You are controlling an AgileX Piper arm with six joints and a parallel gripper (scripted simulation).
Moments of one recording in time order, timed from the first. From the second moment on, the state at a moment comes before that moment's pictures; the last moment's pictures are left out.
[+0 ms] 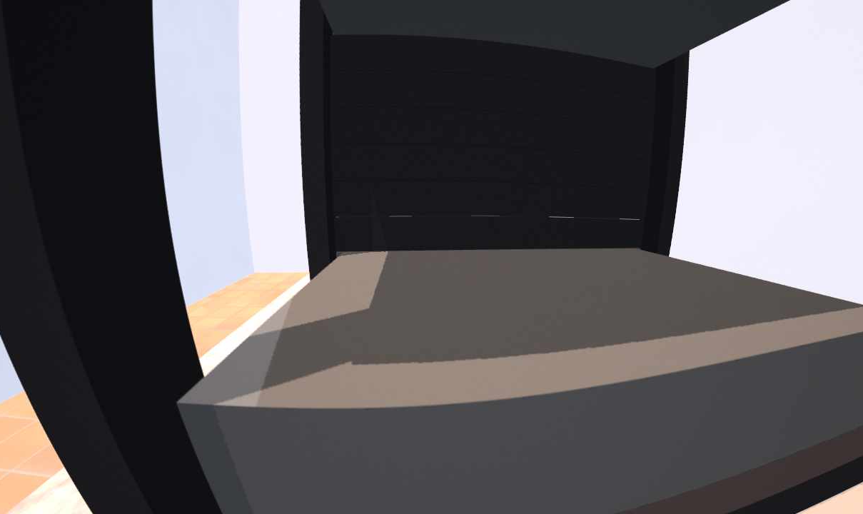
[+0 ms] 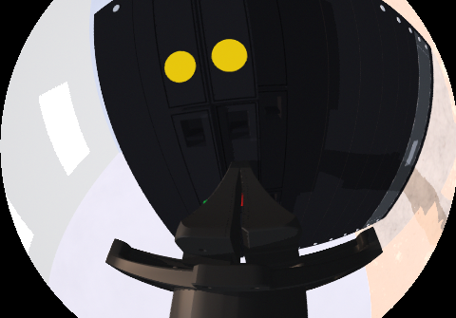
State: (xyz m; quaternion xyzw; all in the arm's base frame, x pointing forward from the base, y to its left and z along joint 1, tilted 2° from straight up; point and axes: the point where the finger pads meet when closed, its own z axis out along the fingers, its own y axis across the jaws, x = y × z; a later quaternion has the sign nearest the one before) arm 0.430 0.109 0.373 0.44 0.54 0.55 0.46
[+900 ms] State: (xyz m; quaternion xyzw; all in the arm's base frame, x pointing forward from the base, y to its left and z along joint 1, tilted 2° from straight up) arm 0.444 0.111 0.374 0.44 0.54 0.55 0.46
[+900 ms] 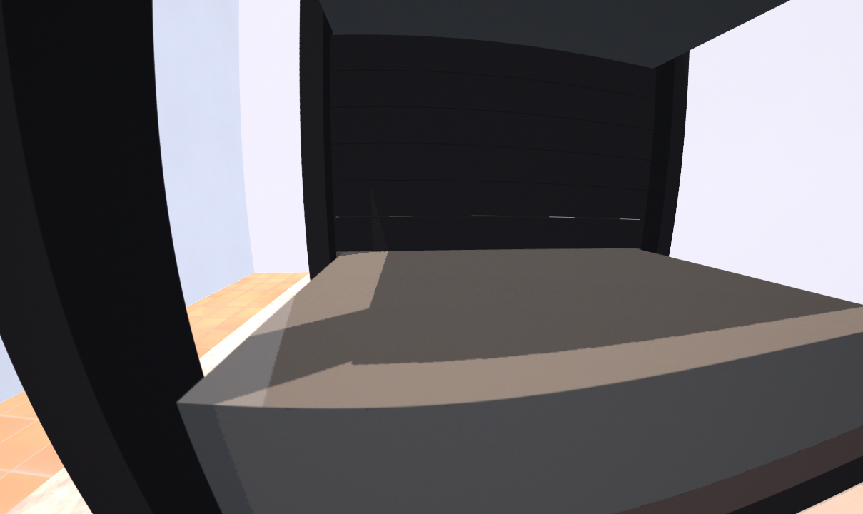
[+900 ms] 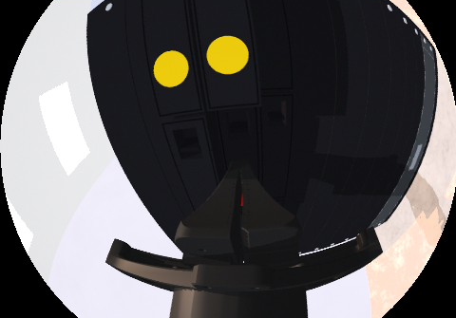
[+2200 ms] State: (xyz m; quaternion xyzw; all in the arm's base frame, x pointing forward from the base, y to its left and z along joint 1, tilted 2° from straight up) arm 0.450 0.112 0.374 0.44 0.53 0.55 0.47
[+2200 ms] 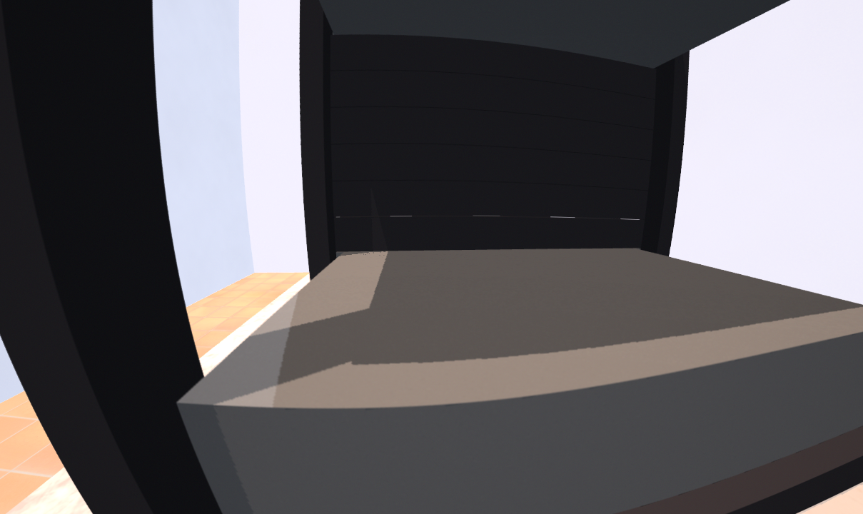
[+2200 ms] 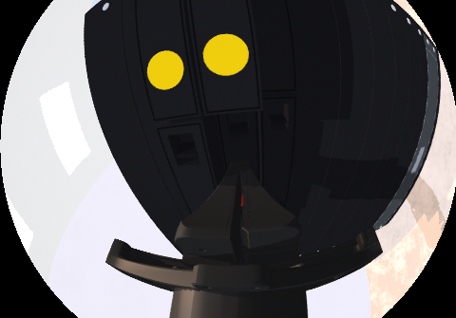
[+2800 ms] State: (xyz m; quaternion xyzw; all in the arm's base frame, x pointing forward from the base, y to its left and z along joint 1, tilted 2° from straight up) arm 0.453 0.113 0.373 0.44 0.53 0.55 0.47
